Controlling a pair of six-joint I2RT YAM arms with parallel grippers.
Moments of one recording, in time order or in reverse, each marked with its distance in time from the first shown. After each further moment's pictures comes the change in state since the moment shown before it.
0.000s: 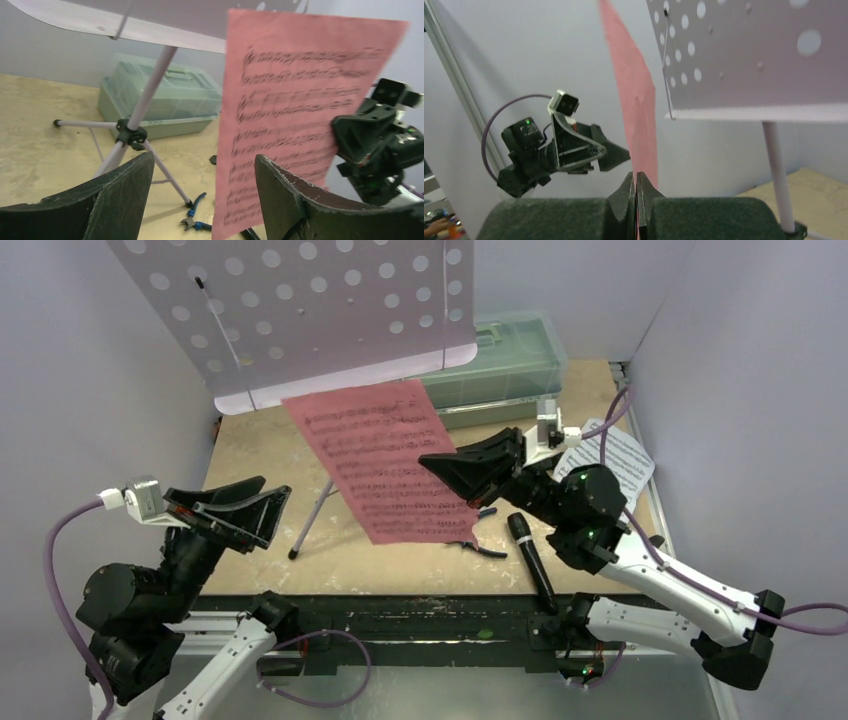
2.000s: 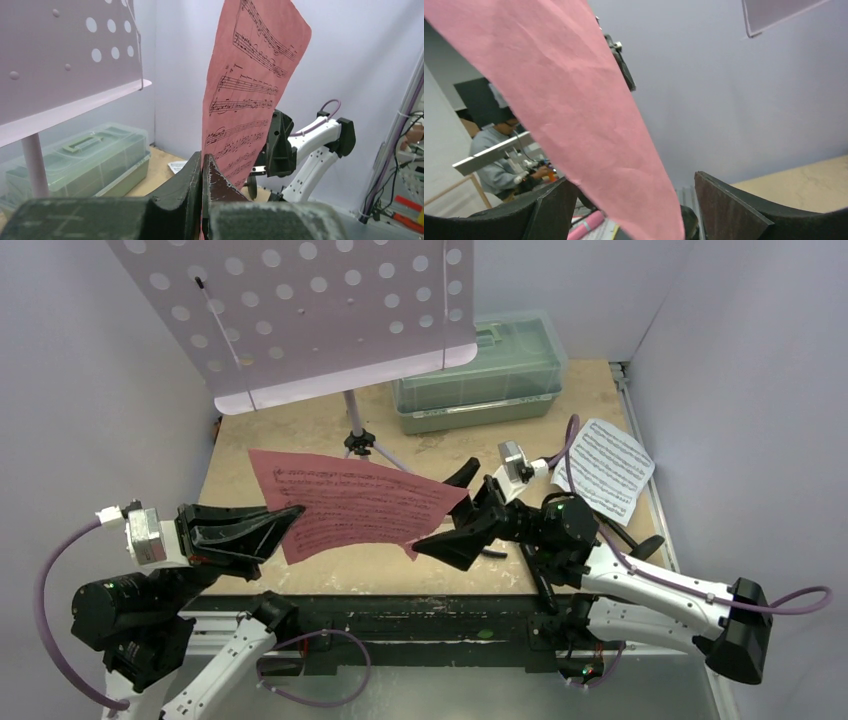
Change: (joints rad) left arm 0.000 0.011 -0.051 0.373 0.495 0.187; right arm 0.055 -0.017 -0.247 0.225 -0.205 0.172
